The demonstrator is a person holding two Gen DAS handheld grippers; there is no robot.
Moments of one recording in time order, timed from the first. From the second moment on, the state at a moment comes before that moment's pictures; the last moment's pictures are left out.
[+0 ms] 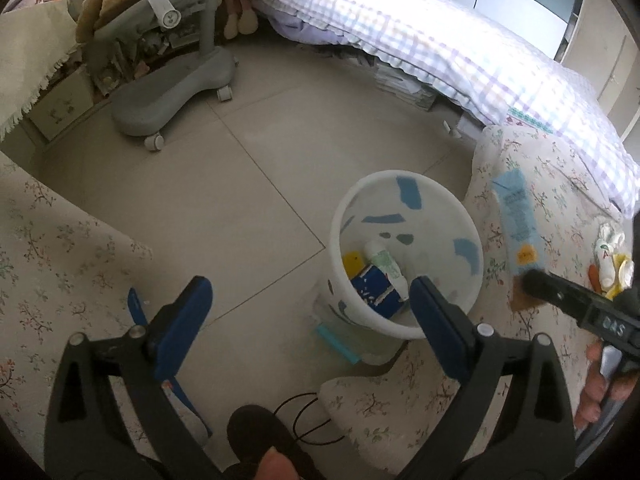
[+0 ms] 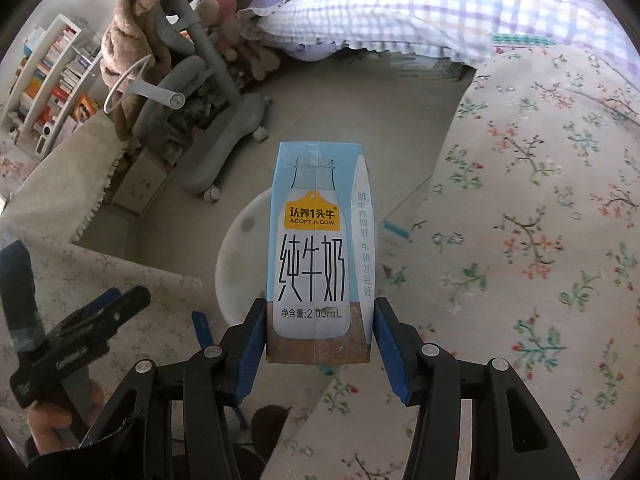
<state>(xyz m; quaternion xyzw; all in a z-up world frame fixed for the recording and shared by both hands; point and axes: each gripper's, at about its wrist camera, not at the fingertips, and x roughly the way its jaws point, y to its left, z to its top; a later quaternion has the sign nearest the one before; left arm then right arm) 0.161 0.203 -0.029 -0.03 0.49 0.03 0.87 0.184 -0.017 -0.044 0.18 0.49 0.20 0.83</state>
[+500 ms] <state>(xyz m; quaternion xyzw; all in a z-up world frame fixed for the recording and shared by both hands) 0.150 0.203 -0.025 -0.03 0.49 0.02 0.87 0.144 -0.049 -0.010 0.13 0.46 0.13 0.87</state>
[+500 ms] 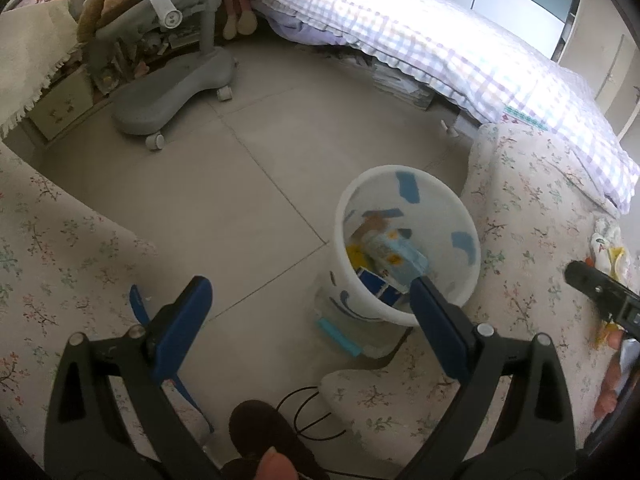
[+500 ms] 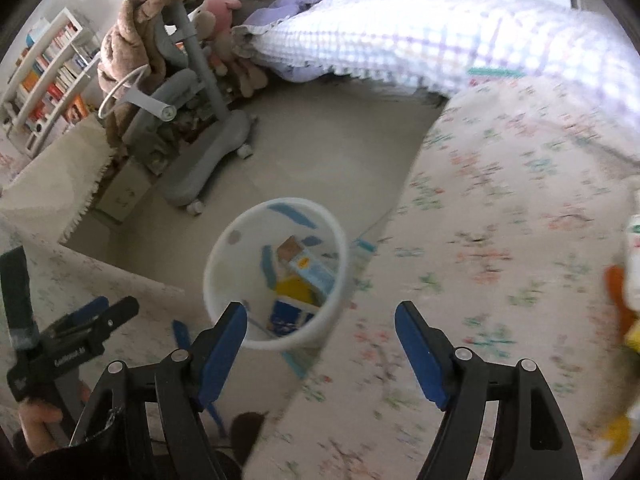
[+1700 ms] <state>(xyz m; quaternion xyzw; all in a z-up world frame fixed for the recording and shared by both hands) 0.151 -0.011 -0.020 0.02 0.49 -0.14 0.86 0.043 -0.310 -0.018 0.22 0.46 -0.08 0.86</state>
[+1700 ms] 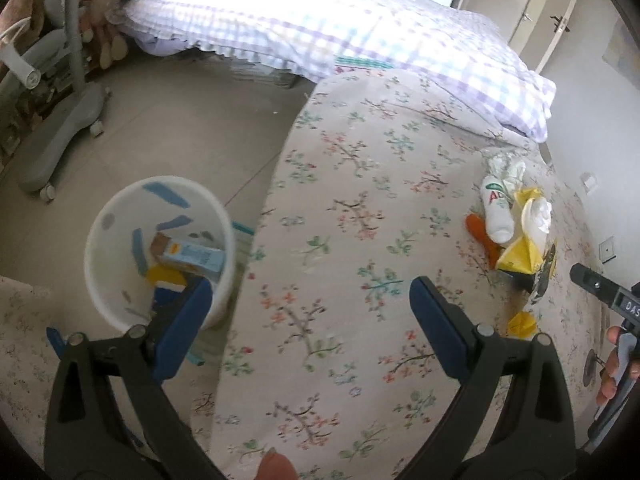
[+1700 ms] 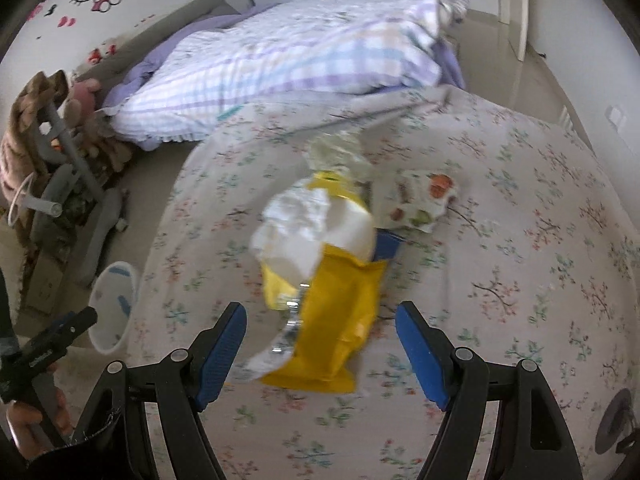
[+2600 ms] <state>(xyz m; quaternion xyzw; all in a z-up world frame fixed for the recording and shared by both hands) 0.134 -0.102 -0.027 0.07 0.48 -0.19 0.85 0.028 -0.334 -0.073 0.31 0.50 -0.04 0.80</state>
